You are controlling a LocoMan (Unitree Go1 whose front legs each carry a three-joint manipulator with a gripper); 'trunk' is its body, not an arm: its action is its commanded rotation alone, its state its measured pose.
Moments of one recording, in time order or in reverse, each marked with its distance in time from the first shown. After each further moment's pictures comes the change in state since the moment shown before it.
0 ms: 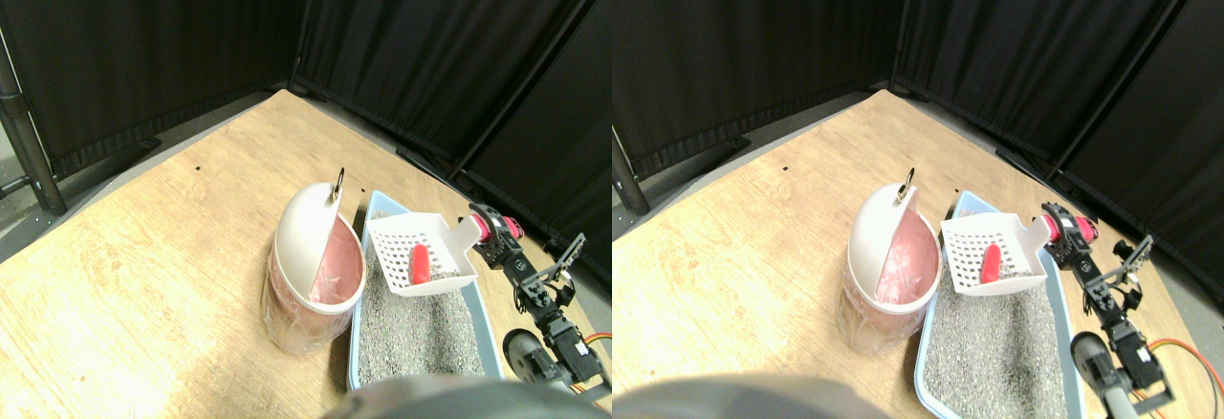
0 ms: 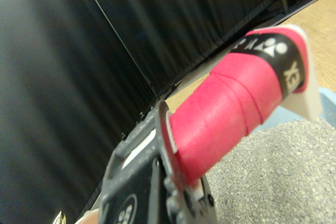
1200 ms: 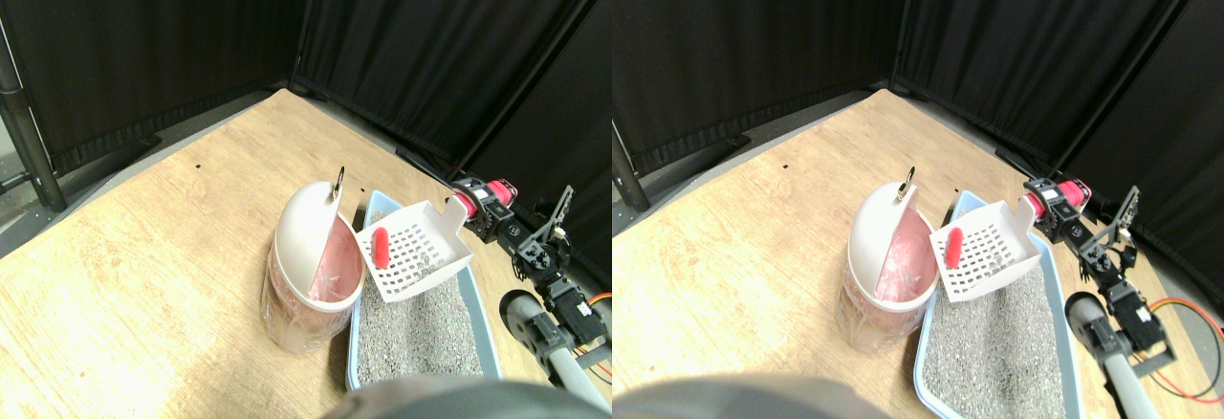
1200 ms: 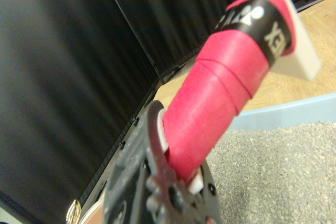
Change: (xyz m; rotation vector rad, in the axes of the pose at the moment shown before) right arm 0.015 0.029 0.018 -0.290 0.114 0.118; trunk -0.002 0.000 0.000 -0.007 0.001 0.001
